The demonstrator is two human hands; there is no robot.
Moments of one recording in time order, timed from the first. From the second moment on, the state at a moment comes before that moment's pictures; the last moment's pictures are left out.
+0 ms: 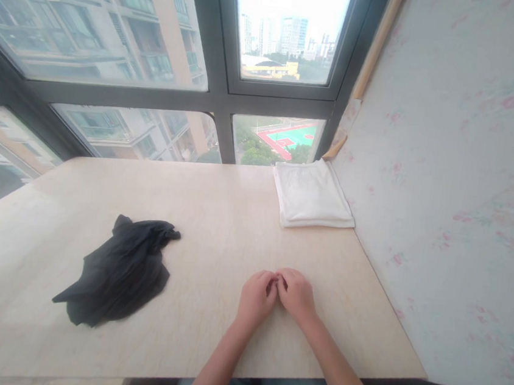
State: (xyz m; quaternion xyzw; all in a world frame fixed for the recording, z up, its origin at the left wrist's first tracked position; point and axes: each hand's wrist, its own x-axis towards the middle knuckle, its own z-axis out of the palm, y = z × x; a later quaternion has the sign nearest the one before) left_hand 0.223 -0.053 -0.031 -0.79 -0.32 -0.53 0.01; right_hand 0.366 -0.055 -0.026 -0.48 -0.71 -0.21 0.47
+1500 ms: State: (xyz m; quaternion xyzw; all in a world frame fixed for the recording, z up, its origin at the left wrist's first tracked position) left_hand -0.044 -0.051 -0.018 -0.53 -0.69 -0.39 0.29; right_hand 0.367 -0.050 -0.033 -0.44 -0.70 -0.23 0.51
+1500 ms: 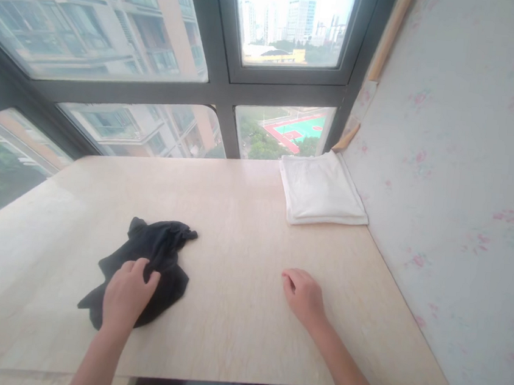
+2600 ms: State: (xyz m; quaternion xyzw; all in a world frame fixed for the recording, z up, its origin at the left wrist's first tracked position) left_hand 0.146 -0.067 -0.032 -0.42 -0.24 -0.77 -0.41; right_hand 0.377 -0.058 -0.026 -0.41 -0.66 -0.18 0.61
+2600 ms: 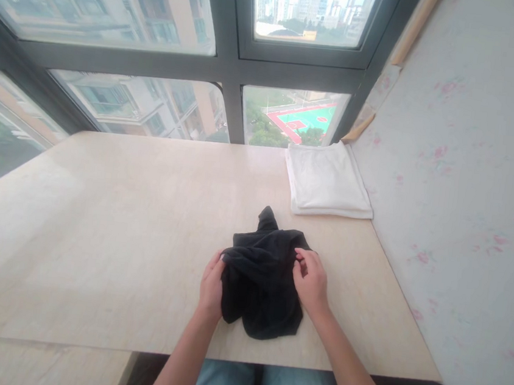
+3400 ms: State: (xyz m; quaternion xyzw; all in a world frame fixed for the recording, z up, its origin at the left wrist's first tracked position) left_hand 0.146 -0.072 -0.031 -0.50 -0.22 -0.74 -0.39; right_hand 0.376 -0.059 -0.026 -0.44 -0.69 -0.20 0.54
